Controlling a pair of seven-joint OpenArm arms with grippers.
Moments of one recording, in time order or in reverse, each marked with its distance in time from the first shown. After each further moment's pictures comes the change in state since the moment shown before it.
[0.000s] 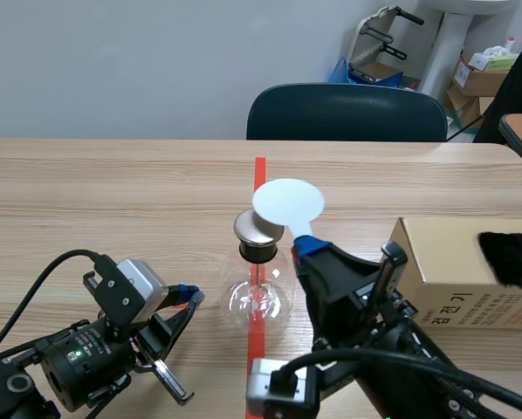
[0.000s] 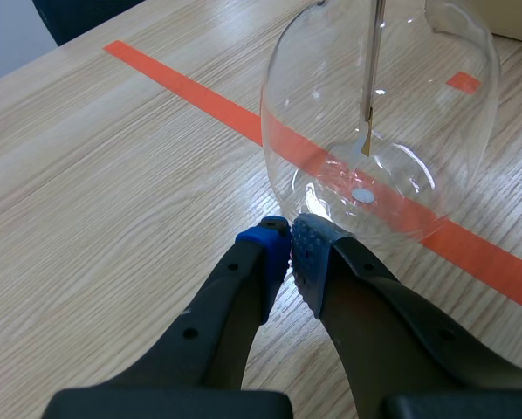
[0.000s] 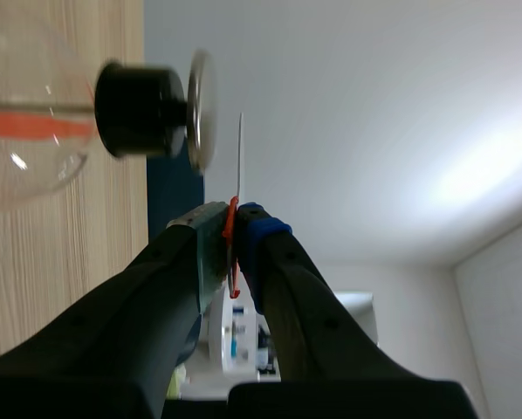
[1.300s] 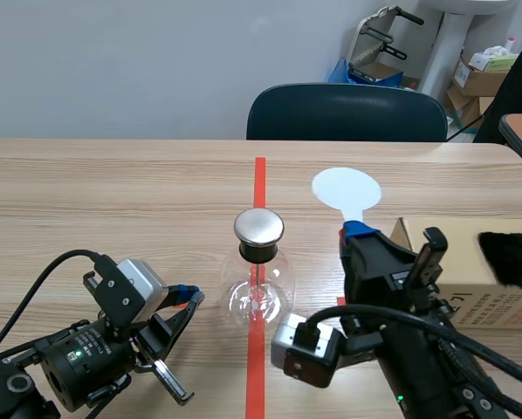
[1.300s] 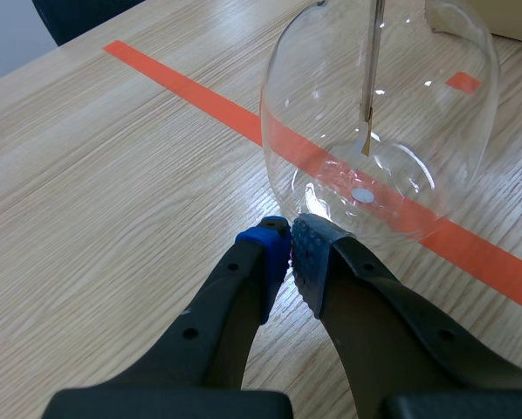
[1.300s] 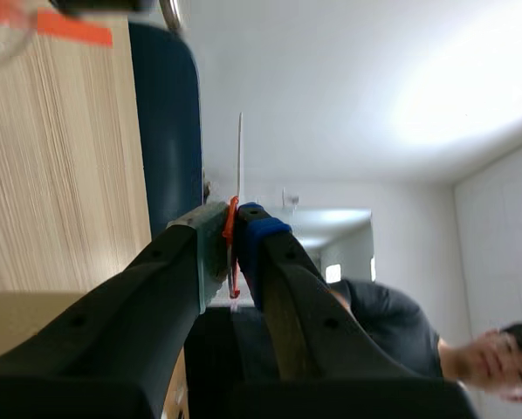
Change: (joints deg) left arm 0.0 0.0 0.0 0.0 0.0 0.0 0.0; right arm 0.0 0.1 0.0 0.0 0.0 0.0 -11.1
